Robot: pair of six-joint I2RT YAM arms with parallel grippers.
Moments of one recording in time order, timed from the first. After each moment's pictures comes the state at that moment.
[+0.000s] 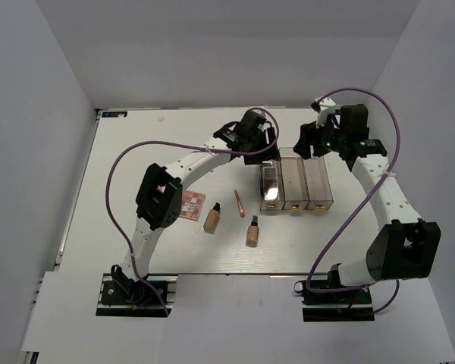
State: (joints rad) left arm -0.74 2.23 2.00 -0.53 0.10 -0.75; right arm 0.10 1.41 1.26 -0.48 -0.48 -0.20
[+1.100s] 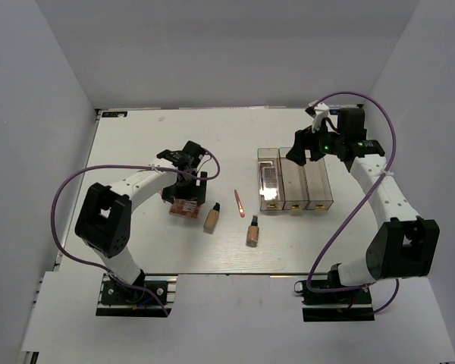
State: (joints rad) left arm -0.52 1.68 1.21 -0.86 -0.18 -0.41; right arm 0.11 1.42 1.24 -0.50 -0.62 -0.24
